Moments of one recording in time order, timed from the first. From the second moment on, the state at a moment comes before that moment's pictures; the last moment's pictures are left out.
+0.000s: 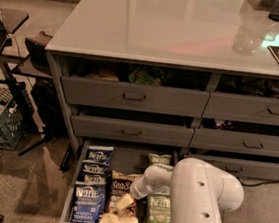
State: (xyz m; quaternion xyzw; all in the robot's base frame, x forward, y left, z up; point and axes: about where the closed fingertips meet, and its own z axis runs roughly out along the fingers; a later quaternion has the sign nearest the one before) arm 0.577 0.015 0.147 -0.47 0.84 0.25 0.13
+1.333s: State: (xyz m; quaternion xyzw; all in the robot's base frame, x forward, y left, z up) arm 0.564 0.036 0.128 -0.49 0.83 0.22 0.13
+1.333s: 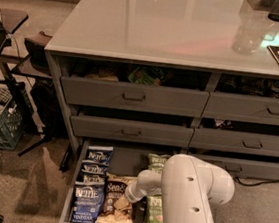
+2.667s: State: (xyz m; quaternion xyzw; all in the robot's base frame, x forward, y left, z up) arm 0.586 0.034 0.176 -0.49 0.83 0.19 0.16
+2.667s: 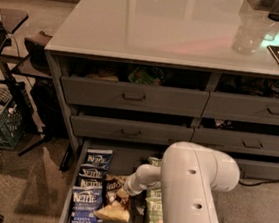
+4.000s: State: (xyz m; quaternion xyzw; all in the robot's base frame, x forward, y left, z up) arm 0.611 0.061 0.425 -0.51 0.80 0.08 0.30
